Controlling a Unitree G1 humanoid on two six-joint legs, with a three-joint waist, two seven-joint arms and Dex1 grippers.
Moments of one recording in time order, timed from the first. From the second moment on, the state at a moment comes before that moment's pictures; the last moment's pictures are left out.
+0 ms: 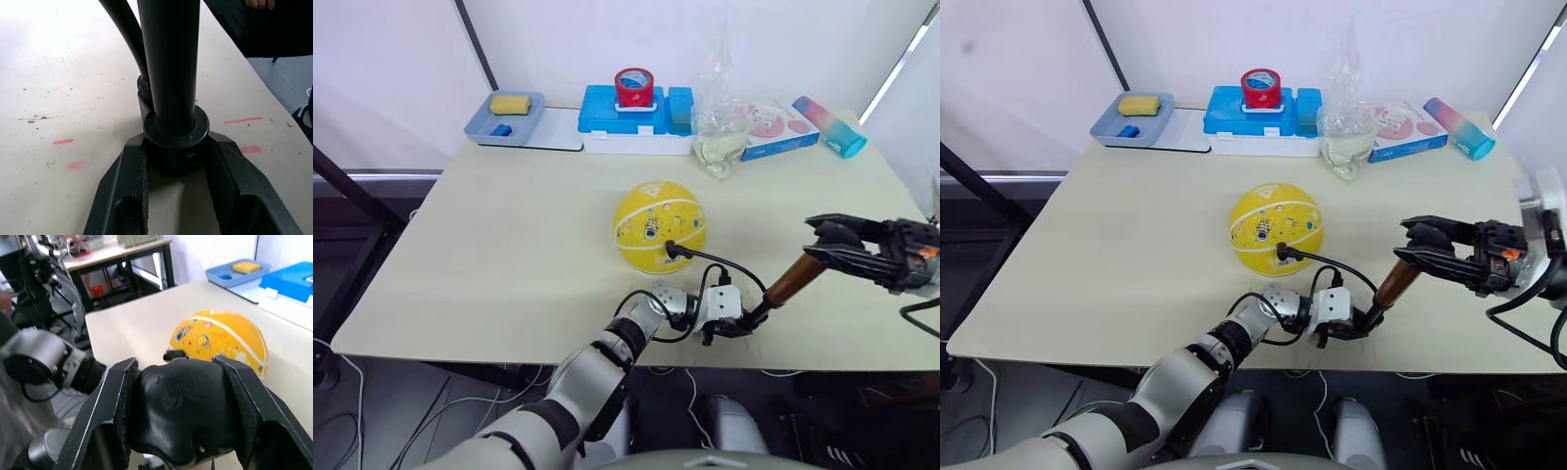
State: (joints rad) left arm -0.76 -0.12 -0.39 1.23 0.28 -0.51 -0.94; right arm -0.11 -0.98 -0.51 -0.39 1.14 0.76 1.03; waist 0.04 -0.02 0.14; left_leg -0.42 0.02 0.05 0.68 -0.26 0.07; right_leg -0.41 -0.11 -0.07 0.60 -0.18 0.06
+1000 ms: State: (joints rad) left arm -0.74 -0.11 -0.39 1.21 0.27 -0.50 -0.94; right arm 0.05 -0.80 -0.30 -0.34 0.85 0.46 1.07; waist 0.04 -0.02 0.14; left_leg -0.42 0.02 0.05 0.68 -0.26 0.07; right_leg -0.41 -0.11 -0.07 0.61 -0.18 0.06
